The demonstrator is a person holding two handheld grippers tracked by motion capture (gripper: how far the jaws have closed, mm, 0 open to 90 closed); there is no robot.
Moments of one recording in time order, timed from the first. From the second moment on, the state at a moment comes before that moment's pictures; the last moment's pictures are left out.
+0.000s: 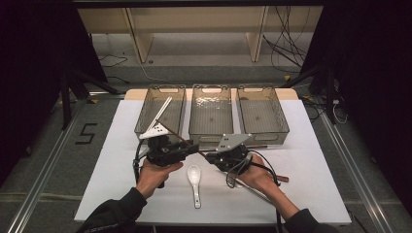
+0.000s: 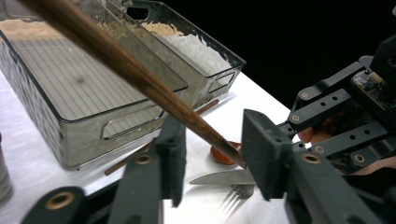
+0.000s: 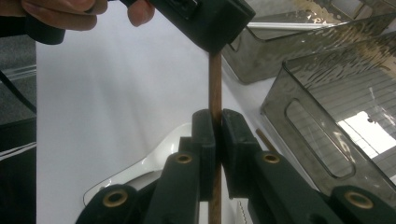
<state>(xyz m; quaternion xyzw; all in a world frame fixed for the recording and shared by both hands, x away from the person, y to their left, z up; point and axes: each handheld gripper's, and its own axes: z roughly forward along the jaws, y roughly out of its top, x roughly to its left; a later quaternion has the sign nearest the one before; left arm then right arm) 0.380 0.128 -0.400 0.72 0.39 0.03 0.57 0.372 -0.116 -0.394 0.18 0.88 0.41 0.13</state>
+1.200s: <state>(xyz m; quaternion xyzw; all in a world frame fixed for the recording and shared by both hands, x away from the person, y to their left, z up) 0.420 0.188 -0.353 0.73 0.42 0.04 0.54 0.369 -0.153 -0.392 0.24 0.87 0.40 0.13</state>
